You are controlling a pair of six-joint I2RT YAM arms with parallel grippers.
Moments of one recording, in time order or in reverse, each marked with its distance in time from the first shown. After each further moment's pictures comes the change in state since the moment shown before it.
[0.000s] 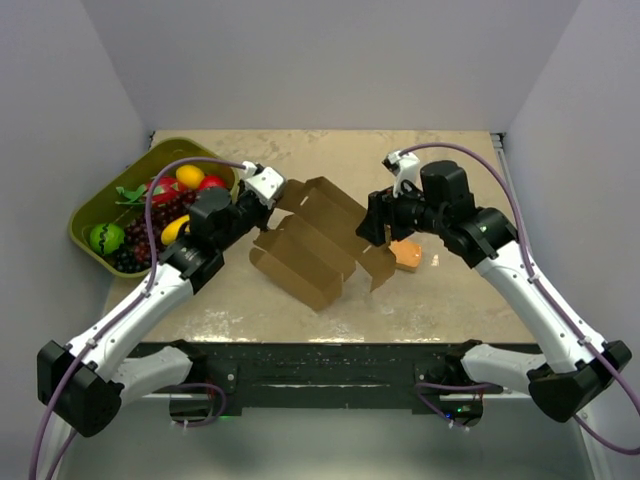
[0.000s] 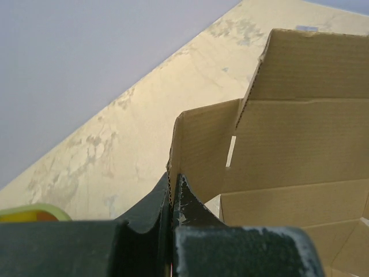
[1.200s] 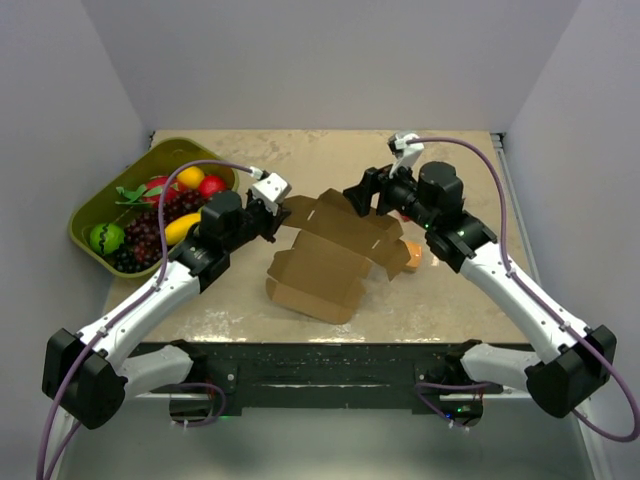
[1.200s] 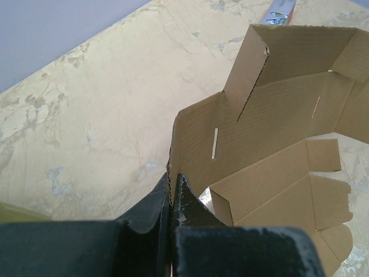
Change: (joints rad) left arm -0.001 0.055 -0.051 -0.025 0.043 -0.157; right arm 0.000 0.019 -0.184 0.615 0.140 0.104
